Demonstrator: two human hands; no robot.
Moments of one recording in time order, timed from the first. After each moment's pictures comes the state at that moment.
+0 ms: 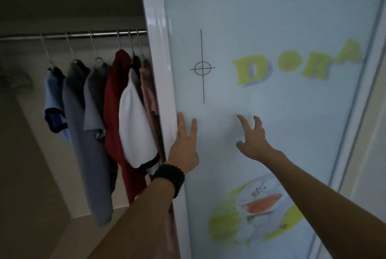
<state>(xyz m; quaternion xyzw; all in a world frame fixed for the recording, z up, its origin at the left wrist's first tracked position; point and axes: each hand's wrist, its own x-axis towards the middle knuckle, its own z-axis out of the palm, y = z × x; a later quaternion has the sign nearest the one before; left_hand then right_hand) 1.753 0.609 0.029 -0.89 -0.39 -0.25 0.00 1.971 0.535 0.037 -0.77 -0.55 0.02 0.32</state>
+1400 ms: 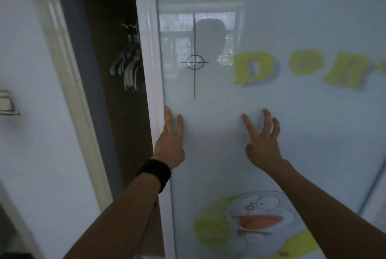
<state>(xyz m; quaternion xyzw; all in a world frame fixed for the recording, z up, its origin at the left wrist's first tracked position) 1.224 0.705 0.023 -0.78 -0.57 -0.20 0.14 1.493 0.668 0.011 -0.70 -0.63 -0.17 0.28</state>
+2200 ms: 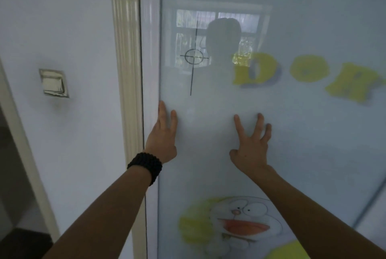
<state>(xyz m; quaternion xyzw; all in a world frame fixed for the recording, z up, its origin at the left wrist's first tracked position) 1.047 0.747 0.010 -0.77 -0.57 -0.24 0.13 1.299 0.707 0.013 -0.71 -0.63 -0.16 0.27</state>
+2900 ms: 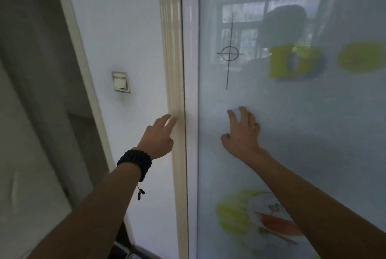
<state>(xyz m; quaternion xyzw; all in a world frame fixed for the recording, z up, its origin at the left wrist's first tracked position) 0.948 0.665 0.020 -0.74 -0.63 -0.20 0.14 1.205 0.694 0.038 -0.60 -0.75 -0.05 0.27</state>
